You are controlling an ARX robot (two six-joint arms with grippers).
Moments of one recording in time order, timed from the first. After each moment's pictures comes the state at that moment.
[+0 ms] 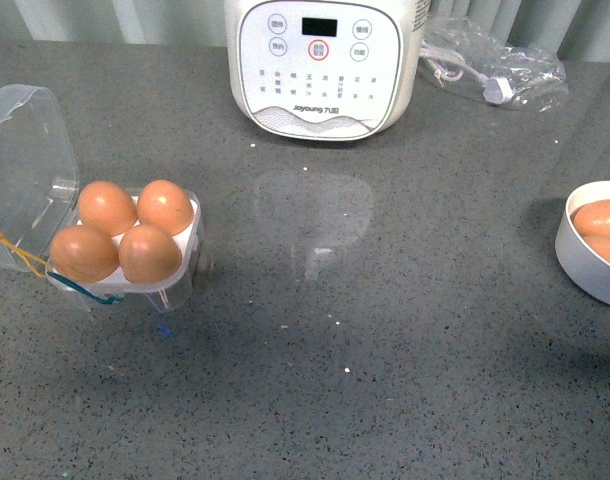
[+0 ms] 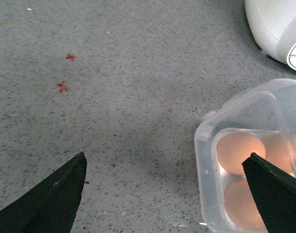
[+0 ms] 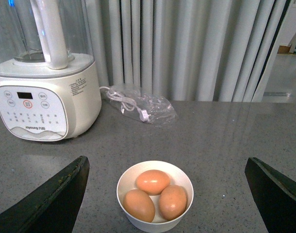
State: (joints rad) left arm 0.15 1.40 0.47 0.39 0.23 0.00; right arm 0.00 0.00 0.01 0.00 0.00 -0.01
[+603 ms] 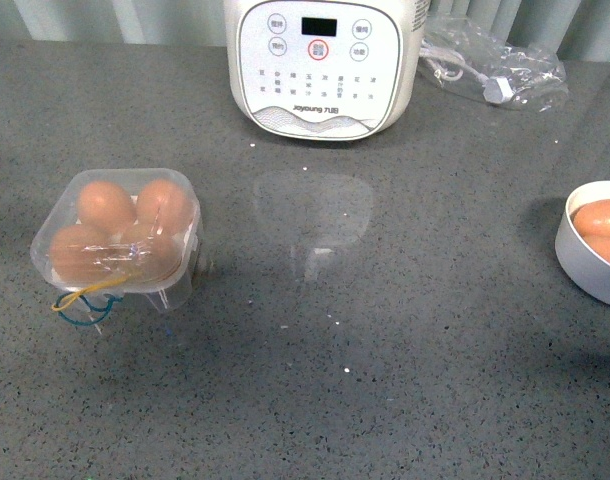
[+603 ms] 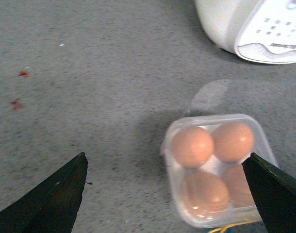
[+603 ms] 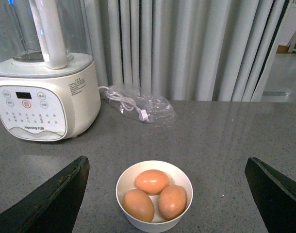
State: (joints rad) left arm 0.12 1.28 0.44 0.35 0.25 0.03; right arm 0.00 0.00 0.01 0.00 0.00 -0.01
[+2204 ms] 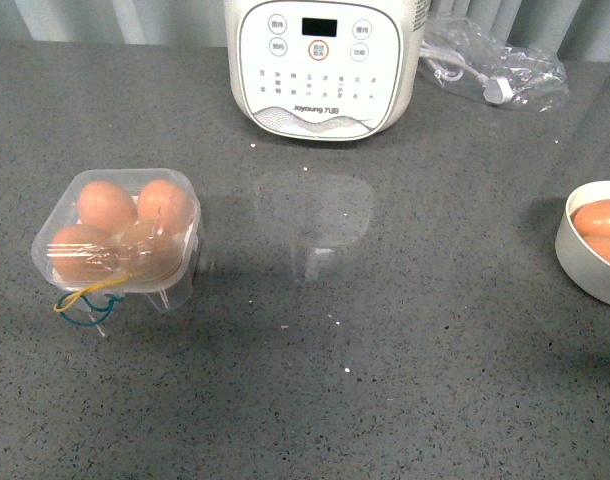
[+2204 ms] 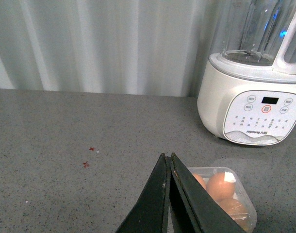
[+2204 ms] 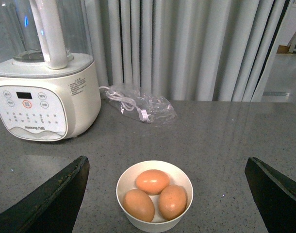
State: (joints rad) left arm 0.00 0.30 0.03 0.31 0.00 0.00; right arm 0.00 0.00 0.01 0.00 0.00 -0.01
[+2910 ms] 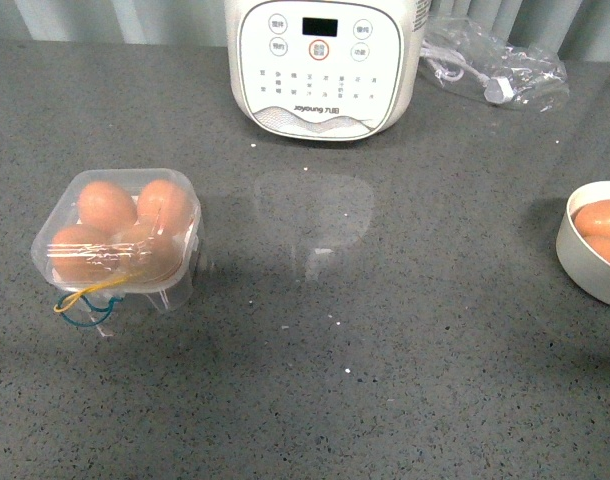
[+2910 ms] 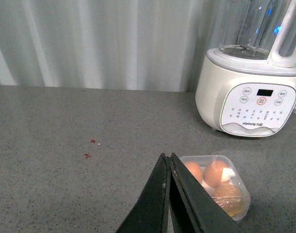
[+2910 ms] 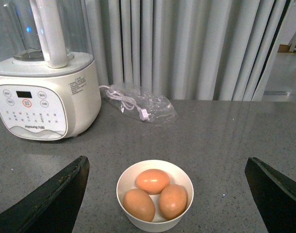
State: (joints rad) left arm 0.00 0.00 0.03 0.00 0.00 0.00; right arm 0.00 0.00 0.01 0.00 0.00 -0.01
